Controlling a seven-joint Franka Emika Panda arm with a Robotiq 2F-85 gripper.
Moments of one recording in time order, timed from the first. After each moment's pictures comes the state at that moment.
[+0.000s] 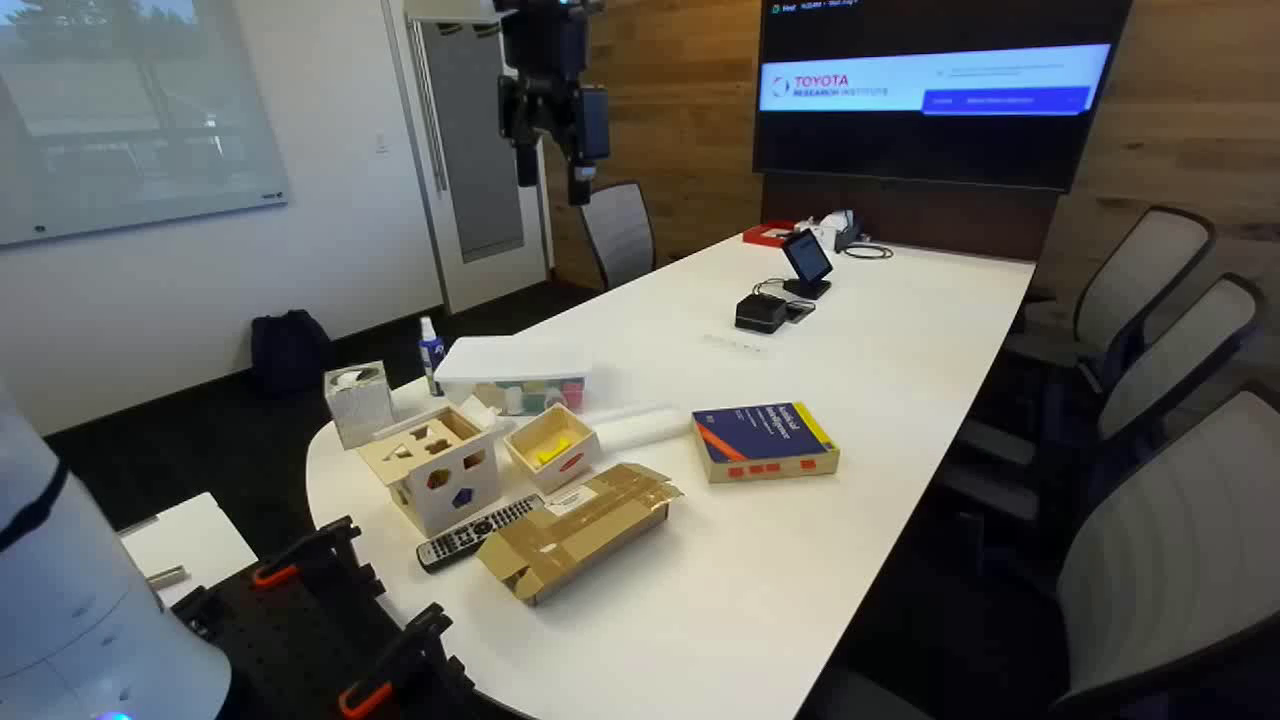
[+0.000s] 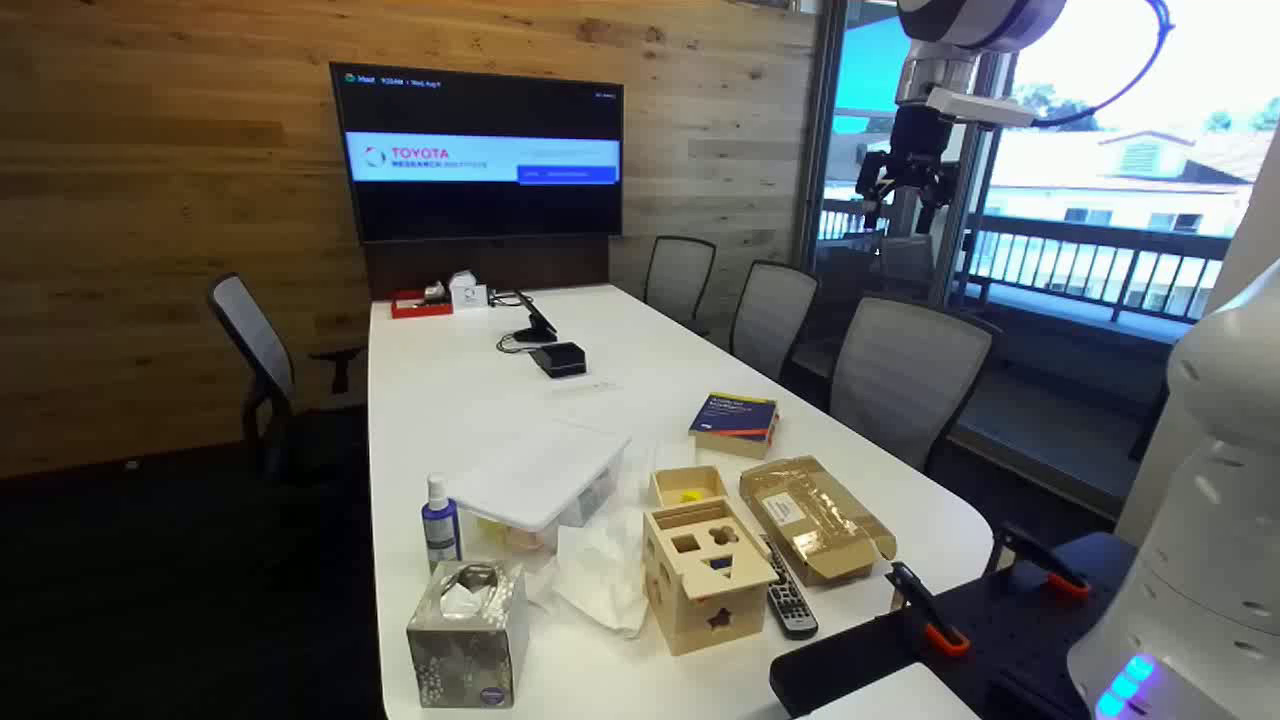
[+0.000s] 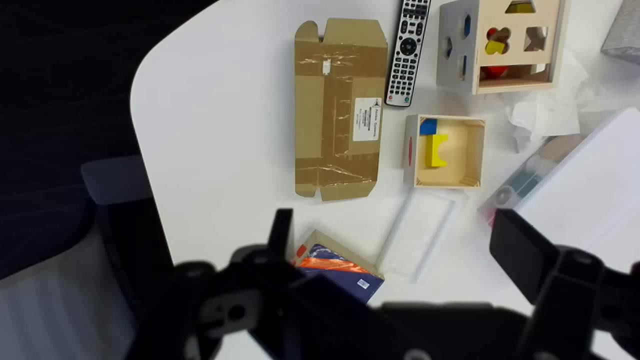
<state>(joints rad) -0.05 -0.32 -0.15 -2.17 0.04 1.86 -0.06</state>
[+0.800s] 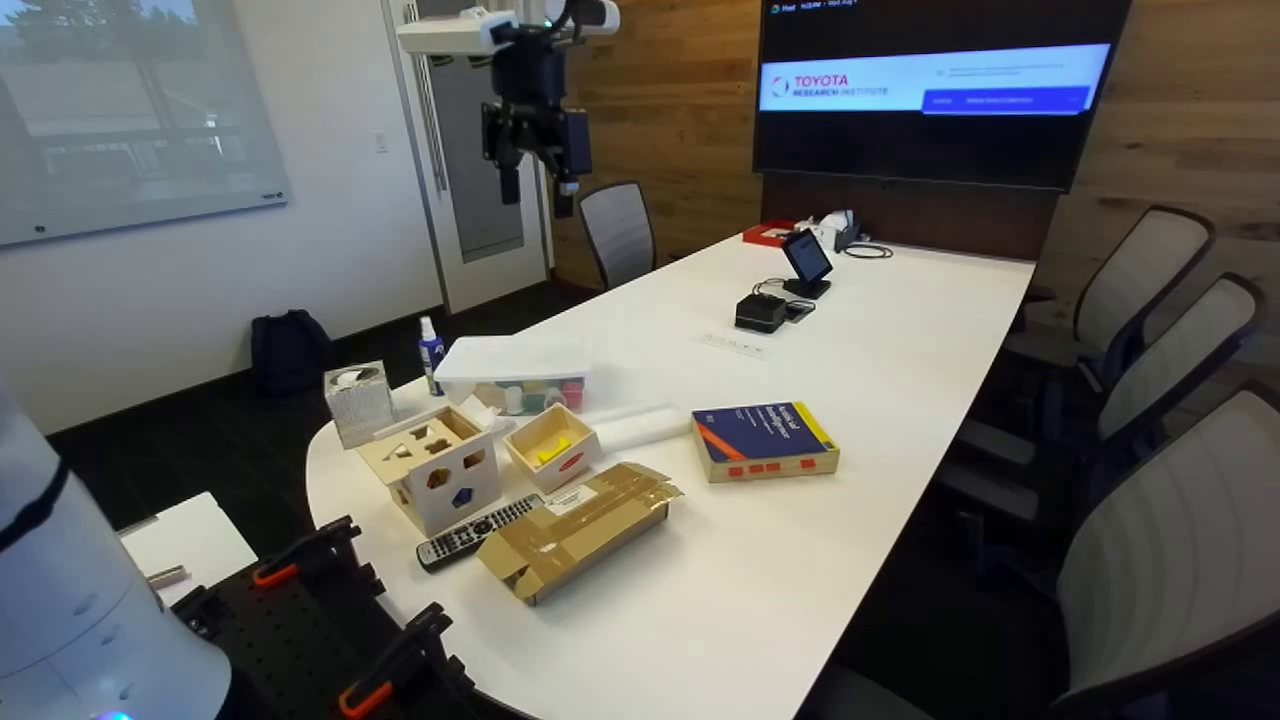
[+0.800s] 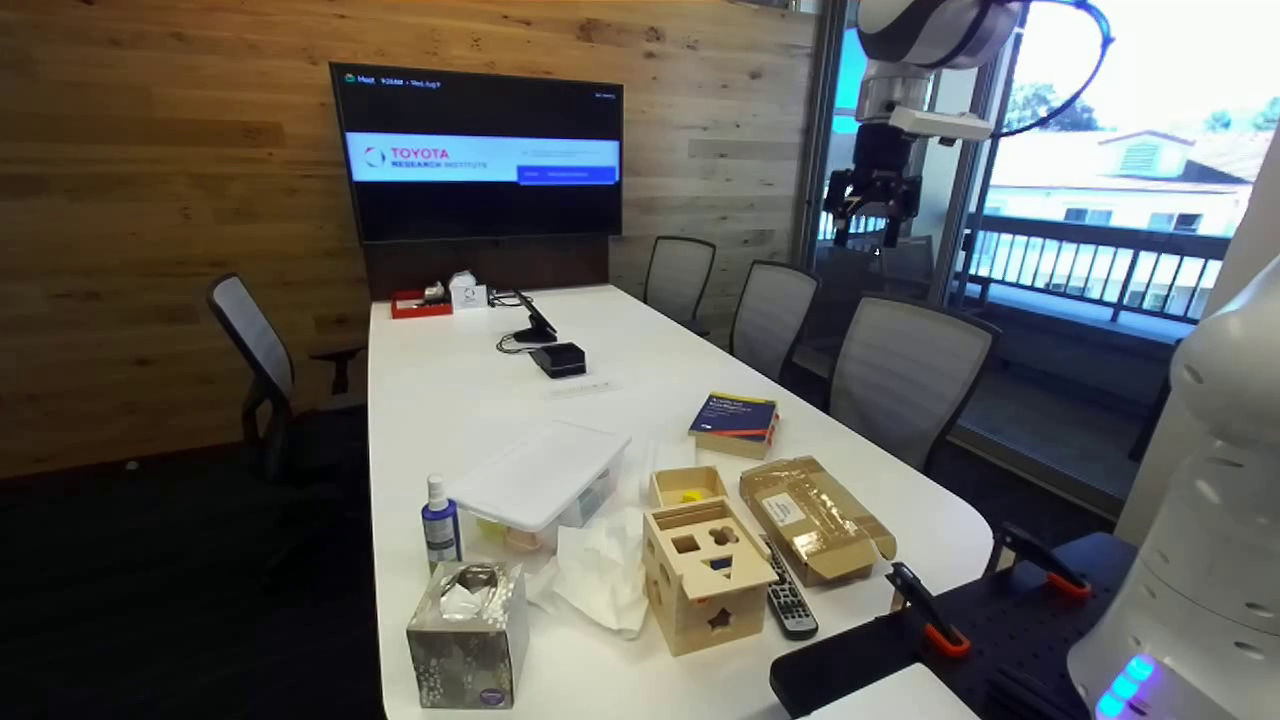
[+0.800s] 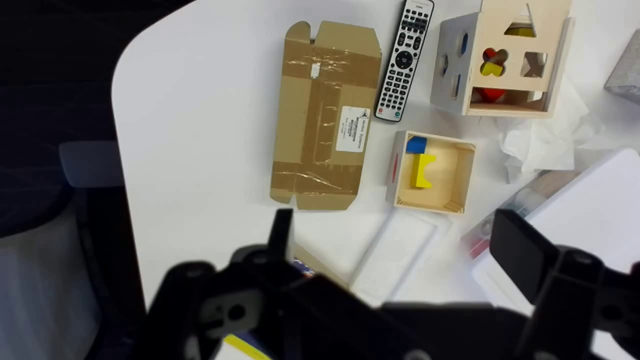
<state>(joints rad) -0.02 -0.26 -0.06 -2.17 0.03 1.89 -0.06</state>
